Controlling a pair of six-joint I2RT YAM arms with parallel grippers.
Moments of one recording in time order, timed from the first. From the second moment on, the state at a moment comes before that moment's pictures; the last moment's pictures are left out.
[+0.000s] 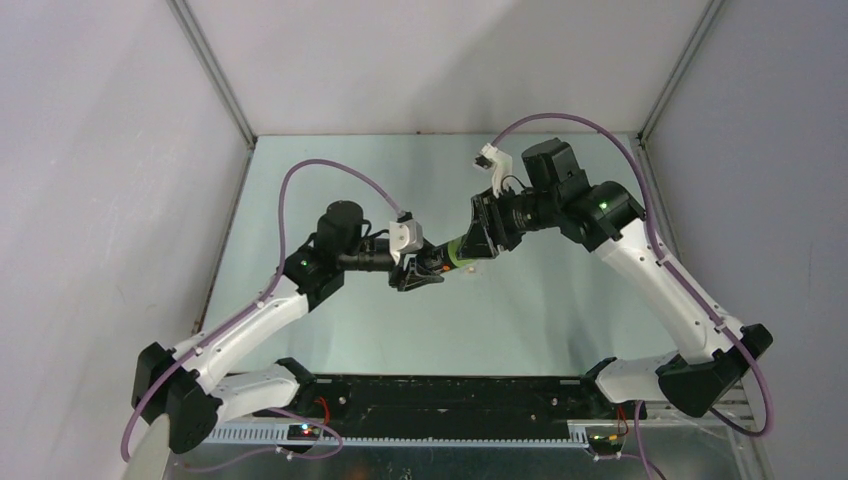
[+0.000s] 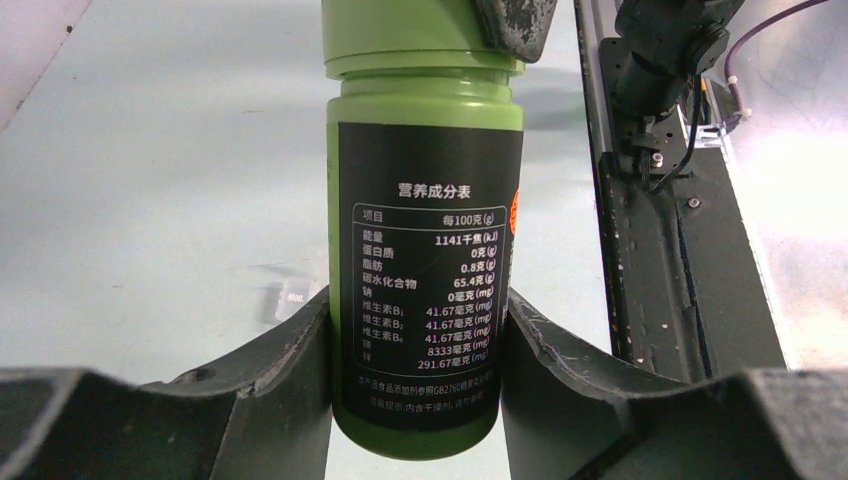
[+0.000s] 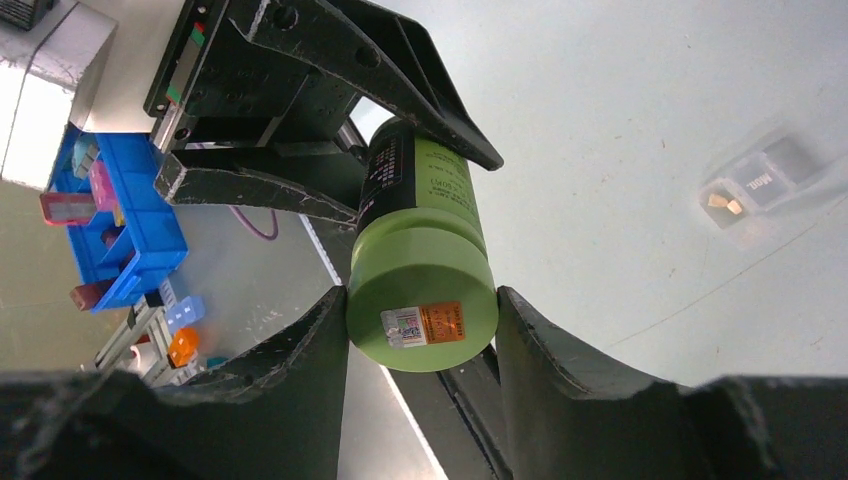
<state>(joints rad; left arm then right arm) -0.63 1.09 0.83 -0.05 0.82 0.31 0.63 1.32 1.55 -0.93 -0.58 0.18</state>
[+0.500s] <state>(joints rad) -0.63 1.10 0.79 0.02 0.78 0.23 0.64 1.31 1.48 -0.81 -0.49 0.38</state>
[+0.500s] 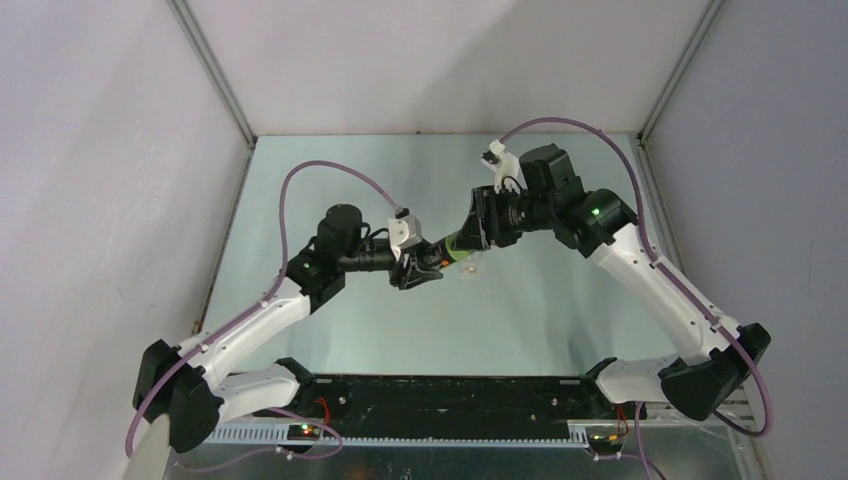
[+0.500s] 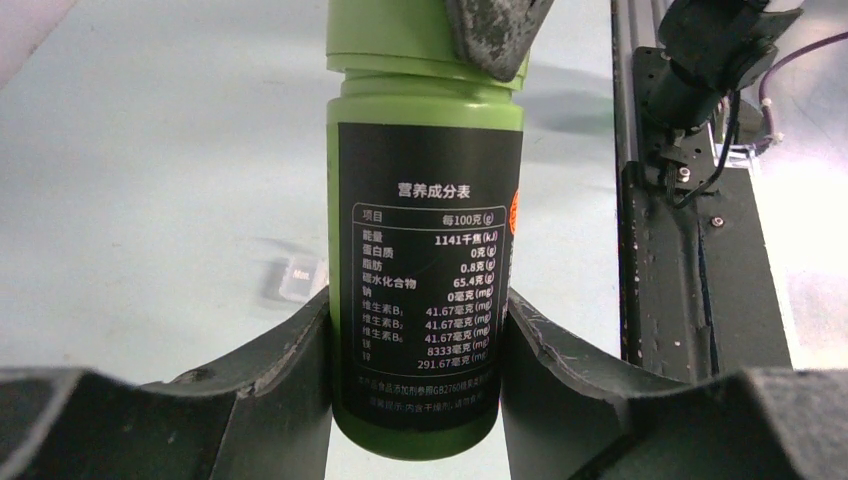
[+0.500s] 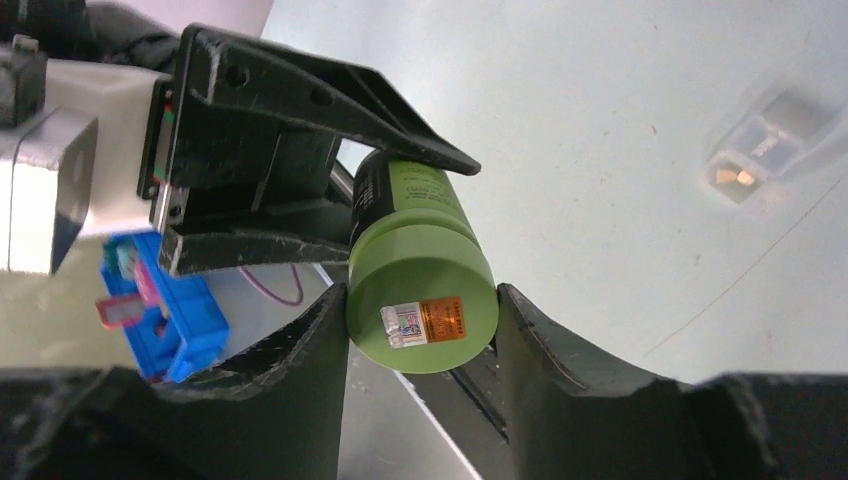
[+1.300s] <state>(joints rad) -0.63 1.11 0.69 0.20 0.75 0.19 0.62 1.28 1.37 -0.71 -0.49 0.50</state>
